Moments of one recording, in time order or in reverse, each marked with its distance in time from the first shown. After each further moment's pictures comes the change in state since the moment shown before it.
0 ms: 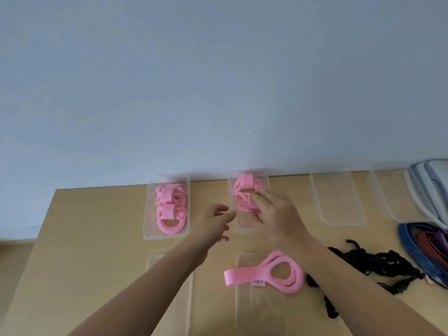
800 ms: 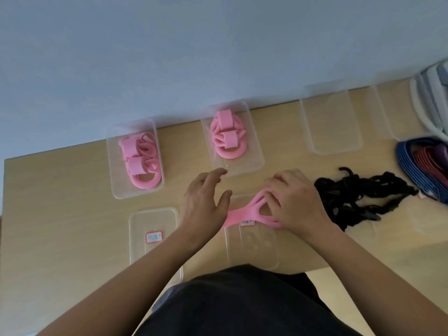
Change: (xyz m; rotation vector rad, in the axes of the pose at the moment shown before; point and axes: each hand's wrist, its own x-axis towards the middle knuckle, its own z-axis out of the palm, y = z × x) left_hand -0.022 -0.064 0.035 0.713 0.177 0.566; right_hand -0.116 0.031 0.016 -0.055 -0.117 0.236
